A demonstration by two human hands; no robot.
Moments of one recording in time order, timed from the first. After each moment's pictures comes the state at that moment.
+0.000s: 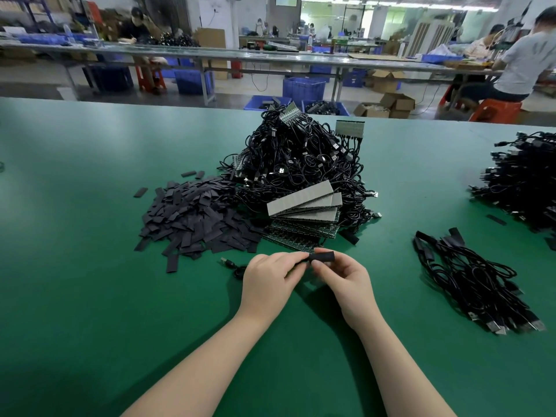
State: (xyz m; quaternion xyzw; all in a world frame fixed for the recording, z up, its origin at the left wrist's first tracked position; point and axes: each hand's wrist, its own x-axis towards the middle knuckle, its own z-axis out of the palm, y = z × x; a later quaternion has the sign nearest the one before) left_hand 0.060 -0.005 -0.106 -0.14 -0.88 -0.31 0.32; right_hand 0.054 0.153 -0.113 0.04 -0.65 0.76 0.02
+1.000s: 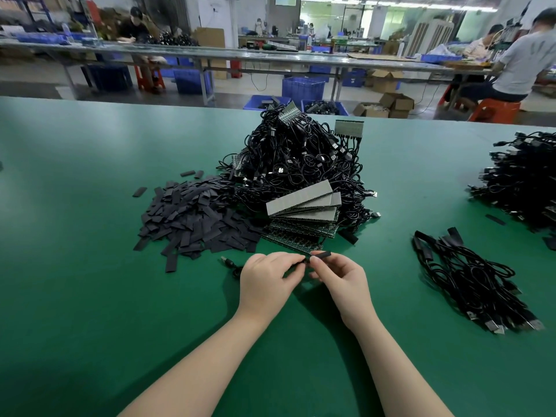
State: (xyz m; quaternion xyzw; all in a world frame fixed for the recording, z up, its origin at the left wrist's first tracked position) left_hand 0.062 -0.005 -0.107 -0.14 -0.87 -0.32 0.34; right_hand 0.056 0.148 -0.108 0.02 -0.68 0.73 0.03
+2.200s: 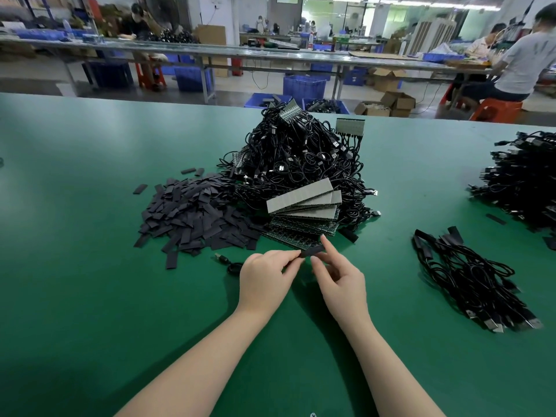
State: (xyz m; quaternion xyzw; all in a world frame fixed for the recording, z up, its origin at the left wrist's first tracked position) left_hand 0.060 -0.004 -0.106 -0.08 -0.89 -0.31 0.32; right_hand 0.061 0.141 -0.117 0.04 -0.77 0.62 0.14
